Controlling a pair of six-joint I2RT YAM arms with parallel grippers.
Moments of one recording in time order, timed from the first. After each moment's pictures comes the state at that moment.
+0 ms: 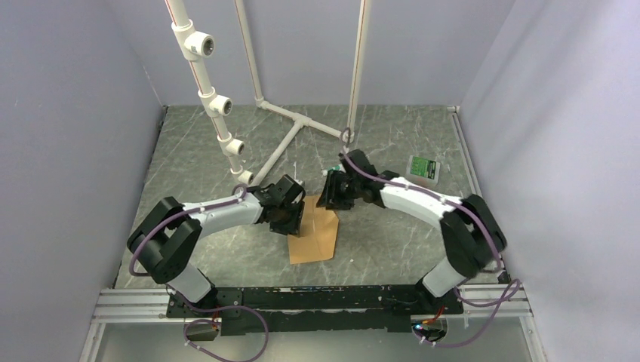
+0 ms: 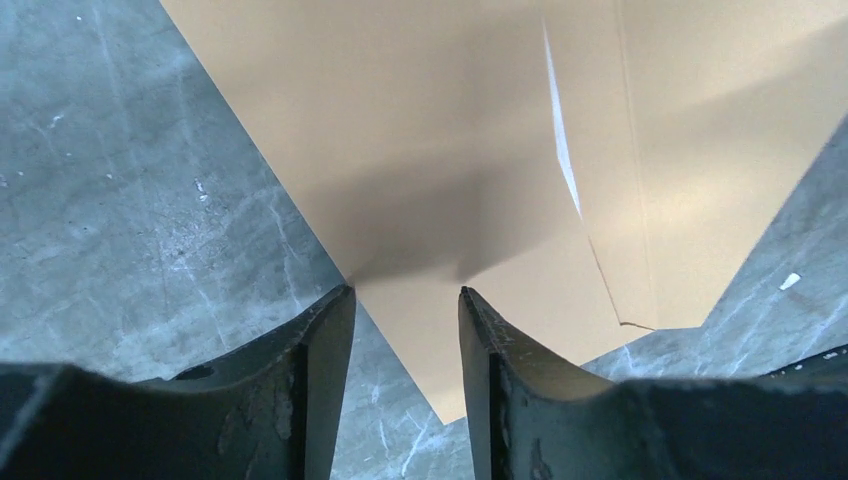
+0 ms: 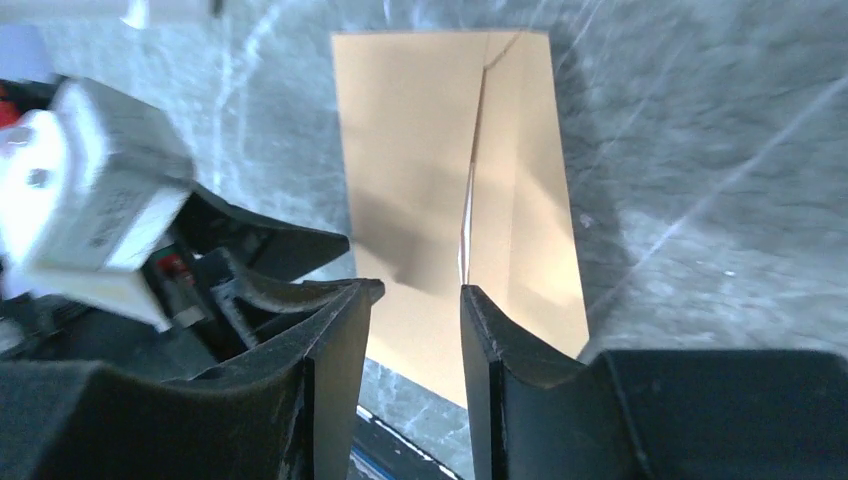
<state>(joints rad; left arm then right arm) -0.77 1.58 0.88 -0.46 0.02 -0.56 0.65 1.61 0.98 -0.27 -0.29 0.77</state>
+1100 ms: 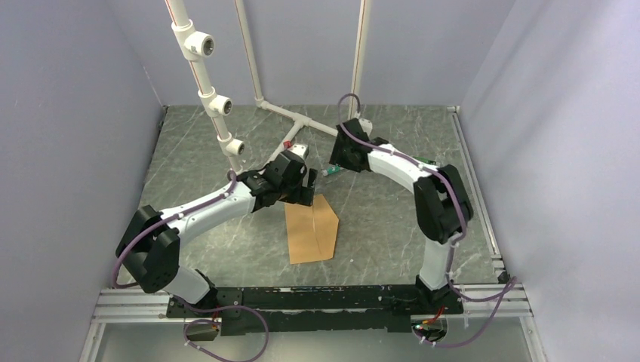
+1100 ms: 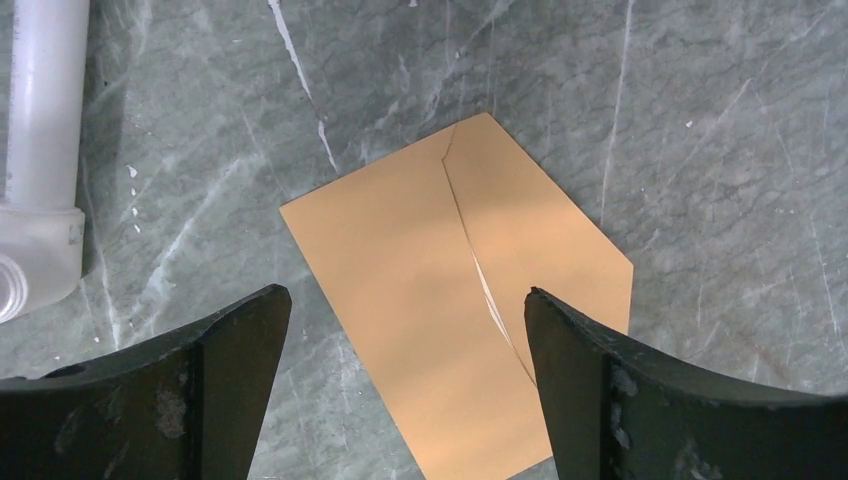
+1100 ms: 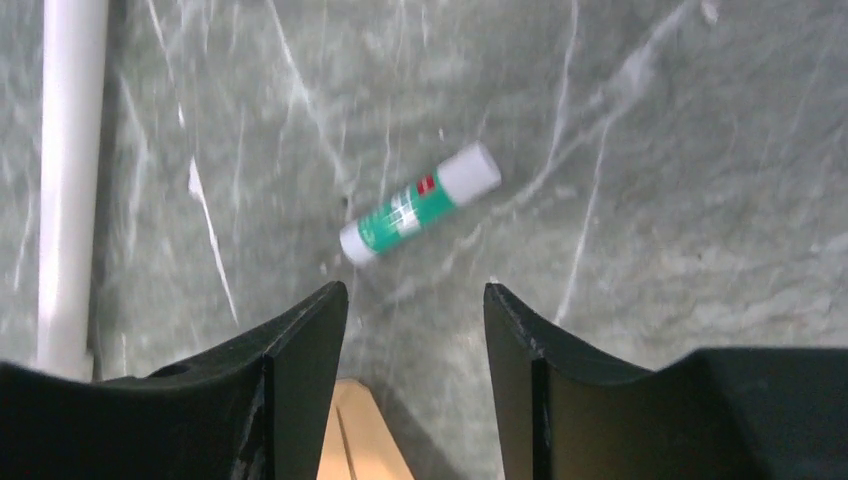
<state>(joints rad) -0.76 1.49 1.07 -0.41 -0.20 -0.44 0.51 1.85 1.33 -0.37 0.15 0.70</state>
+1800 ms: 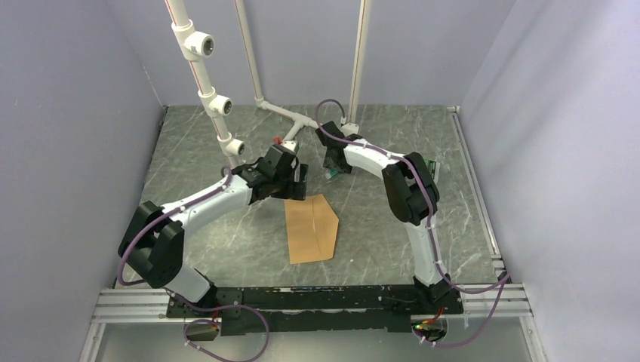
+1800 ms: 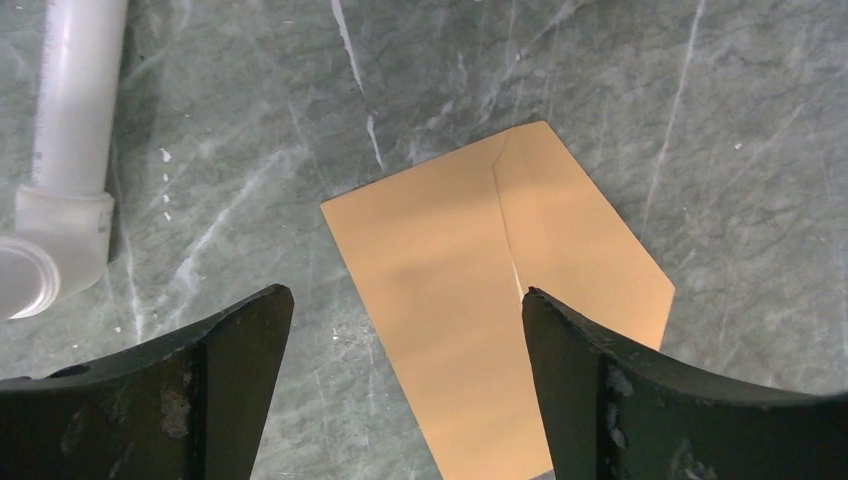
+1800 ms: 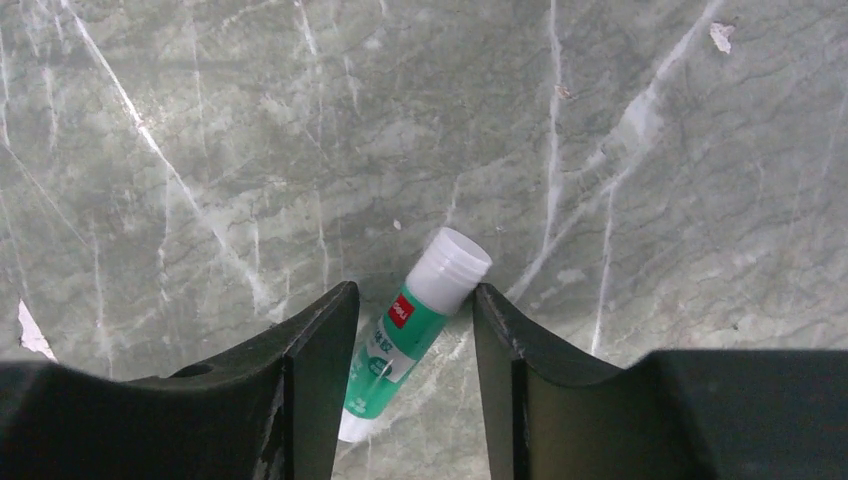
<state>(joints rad) -0.66 1.52 1.08 -0.44 -0.15 -0.45 0.56 2.19 1.64 -0.53 0.42 0.78</state>
